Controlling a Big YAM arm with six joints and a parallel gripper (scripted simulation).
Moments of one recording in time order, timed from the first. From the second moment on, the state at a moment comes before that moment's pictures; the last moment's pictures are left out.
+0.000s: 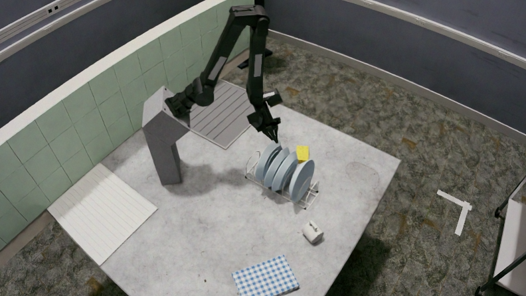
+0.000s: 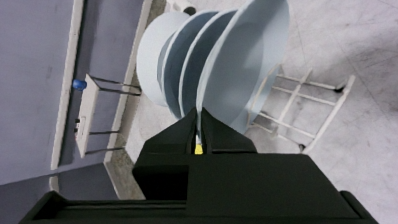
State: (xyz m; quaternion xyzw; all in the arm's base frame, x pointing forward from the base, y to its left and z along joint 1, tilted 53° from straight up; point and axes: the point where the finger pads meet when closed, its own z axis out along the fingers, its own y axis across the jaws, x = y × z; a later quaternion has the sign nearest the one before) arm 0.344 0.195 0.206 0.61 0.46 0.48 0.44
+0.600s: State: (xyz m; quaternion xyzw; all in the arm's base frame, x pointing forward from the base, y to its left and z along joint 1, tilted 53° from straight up) arm 0.353 0.204 0.194 0.61 0.46 0.47 0.44
